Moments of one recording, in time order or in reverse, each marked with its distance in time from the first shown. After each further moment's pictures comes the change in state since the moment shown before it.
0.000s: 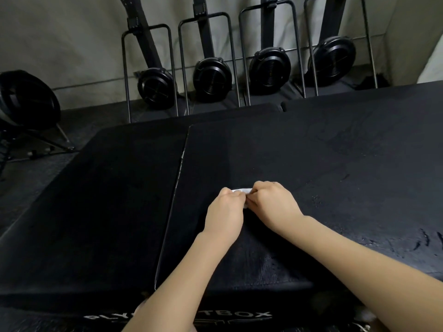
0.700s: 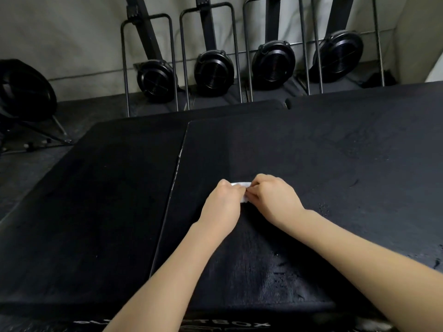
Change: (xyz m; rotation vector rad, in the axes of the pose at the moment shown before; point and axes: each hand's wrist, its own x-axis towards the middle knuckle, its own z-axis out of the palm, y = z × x) left_hand 0.037 -0.013 -0.002 -0.031 0.019 0.024; right_hand 0.029 0.021 0.014 0.095 -0.060 0.062
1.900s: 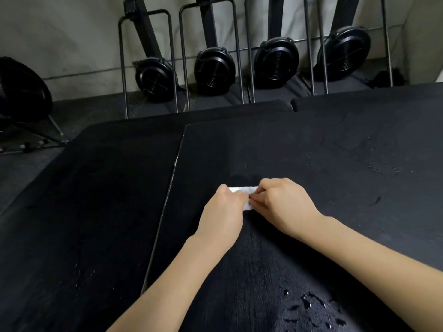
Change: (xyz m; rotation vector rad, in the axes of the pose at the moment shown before) left_hand 0.036 -0.008 0.013 -0.010 0.030 -0.069; right_hand 0.025 0.030 0.002 -0.013 0.056 -0.176
